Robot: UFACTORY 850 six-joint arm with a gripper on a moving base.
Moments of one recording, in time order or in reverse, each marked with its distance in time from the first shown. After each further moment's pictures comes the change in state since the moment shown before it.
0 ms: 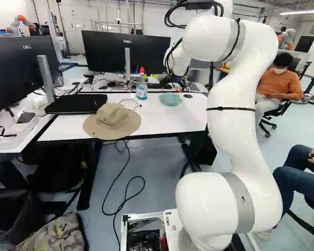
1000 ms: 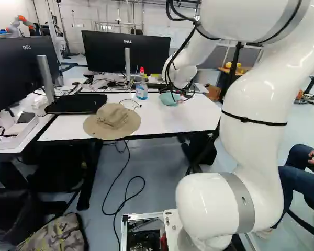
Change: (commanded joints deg) arm 2.1 19.4 32.4 -1.7 26.6 0.0
